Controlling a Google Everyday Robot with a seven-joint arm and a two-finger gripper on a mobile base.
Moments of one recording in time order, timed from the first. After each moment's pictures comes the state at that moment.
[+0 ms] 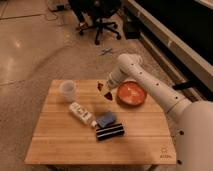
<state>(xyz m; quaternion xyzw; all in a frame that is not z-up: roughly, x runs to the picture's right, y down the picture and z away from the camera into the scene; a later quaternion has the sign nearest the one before) -0.001 0.012 0.844 0.10 -0.37 -0.82 0.42</state>
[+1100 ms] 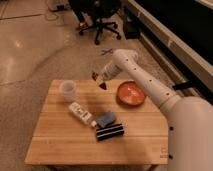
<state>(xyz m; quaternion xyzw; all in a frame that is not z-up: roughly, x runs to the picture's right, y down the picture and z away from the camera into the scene) -0.062 -0.061 0.863 0.19 -0.30 -0.85 0.39</state>
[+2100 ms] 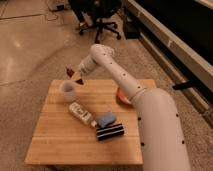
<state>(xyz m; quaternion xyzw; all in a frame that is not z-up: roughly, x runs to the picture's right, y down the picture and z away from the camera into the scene) -0.195 -0.081 0.865 0.30 -0.33 -0.85 0.29</state>
